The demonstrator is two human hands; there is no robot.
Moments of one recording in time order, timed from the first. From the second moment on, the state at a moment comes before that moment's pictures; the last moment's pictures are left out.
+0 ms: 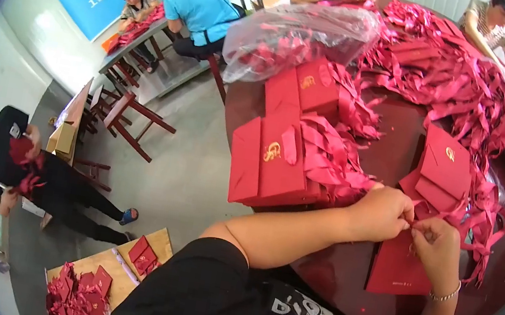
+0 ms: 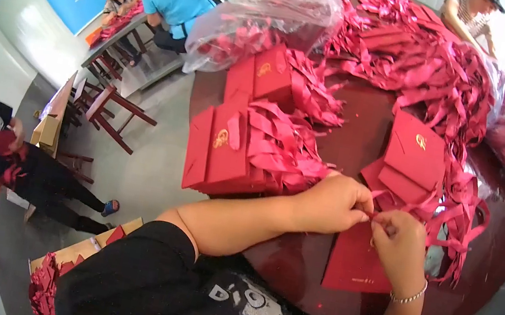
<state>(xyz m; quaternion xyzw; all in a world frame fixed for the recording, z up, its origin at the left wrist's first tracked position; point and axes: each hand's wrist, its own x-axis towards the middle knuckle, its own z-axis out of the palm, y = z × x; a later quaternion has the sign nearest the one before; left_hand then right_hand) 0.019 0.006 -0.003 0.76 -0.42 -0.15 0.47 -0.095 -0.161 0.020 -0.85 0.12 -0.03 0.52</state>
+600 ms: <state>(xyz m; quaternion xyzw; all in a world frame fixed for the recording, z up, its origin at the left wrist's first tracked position) 0.021 -0.001 -0.018 0.78 -0.43 -0.13 0.44 -0.093 -0.163 0.002 -0.89 0.04 -0.07 0.44</state>
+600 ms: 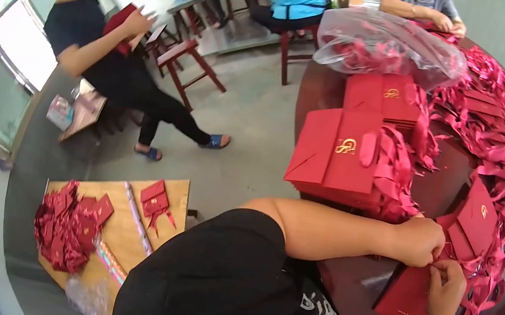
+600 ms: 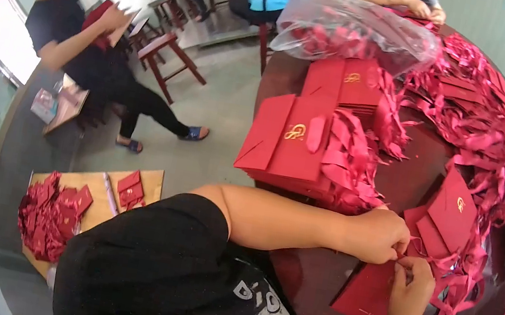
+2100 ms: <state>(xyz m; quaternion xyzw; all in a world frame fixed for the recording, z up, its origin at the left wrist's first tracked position) 0.013 0.002 -0.003 0.71 -0.53 -0.07 0.46 -0.103 -0.183 0.046 -0.94 -0.12 -0.17 0.28</state>
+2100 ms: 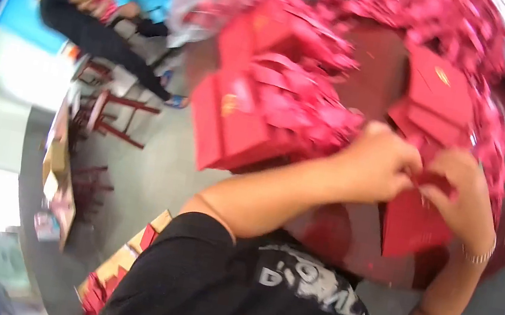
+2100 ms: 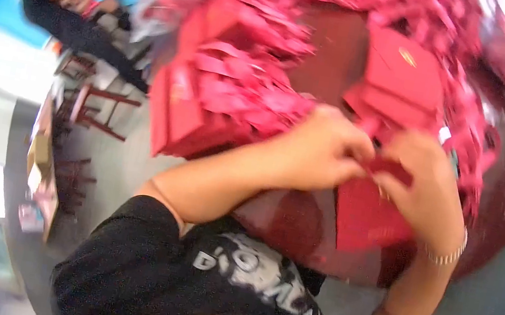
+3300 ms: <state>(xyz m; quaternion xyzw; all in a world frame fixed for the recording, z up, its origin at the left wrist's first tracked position) 0.001 0.013 0.015 0.58 -0.67 -0.05 0.45 -0.104 -0.202 0.051 -0.85 -0.10 0.13 0.50</state>
